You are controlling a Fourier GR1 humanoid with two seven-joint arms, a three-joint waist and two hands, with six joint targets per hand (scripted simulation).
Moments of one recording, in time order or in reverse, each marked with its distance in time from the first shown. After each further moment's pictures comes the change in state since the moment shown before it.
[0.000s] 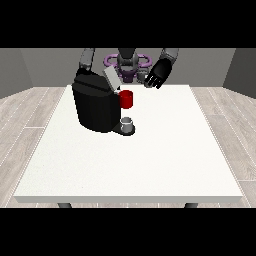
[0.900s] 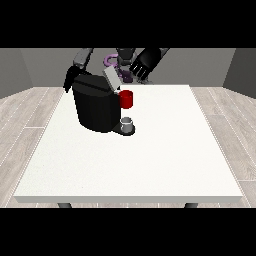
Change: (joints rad) left arm -0.246 0.051 0.131 -0.007 0.054 -0.107 0.093; right arm -0.108 -0.026 -0.047 -0.063 -0.031 0.002 -0.006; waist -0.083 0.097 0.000
